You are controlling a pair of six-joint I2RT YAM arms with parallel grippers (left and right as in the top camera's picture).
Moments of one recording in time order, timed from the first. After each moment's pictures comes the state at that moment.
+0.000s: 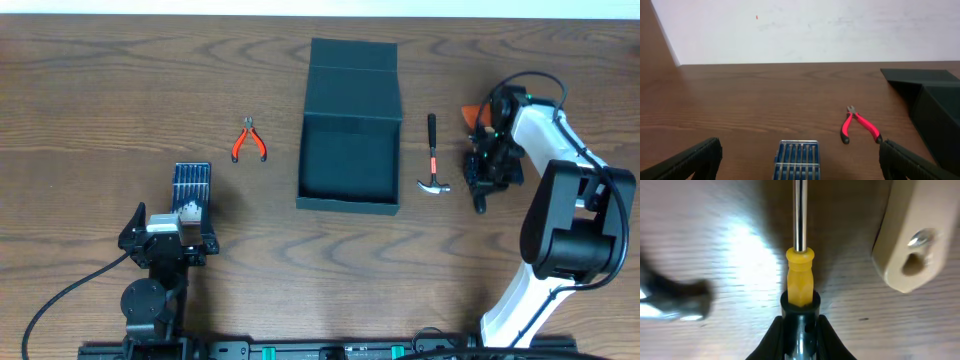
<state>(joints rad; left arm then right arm) 0.00 0.01 0.03 -0.14 -0.03 0.04 -0.13 2.03 1.41 -1.11 0.04 -0.05</state>
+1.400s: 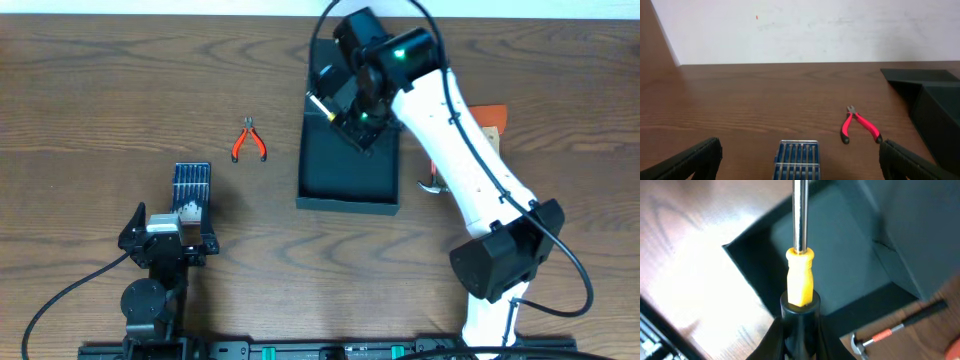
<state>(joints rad) 0.00 0.01 0.03 -0.14 -0.03 0.04 0.52 2.03 2.12 -1.48 -0.14 -0.36</state>
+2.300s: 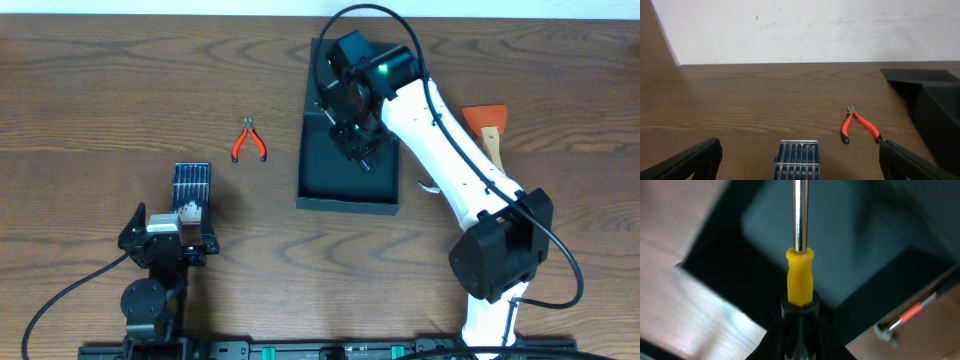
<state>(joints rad) 0.00 0.01 0.03 -0.14 -0.03 0.04 0.52 2.03 1.92 -1.36 -0.05 -0.06</state>
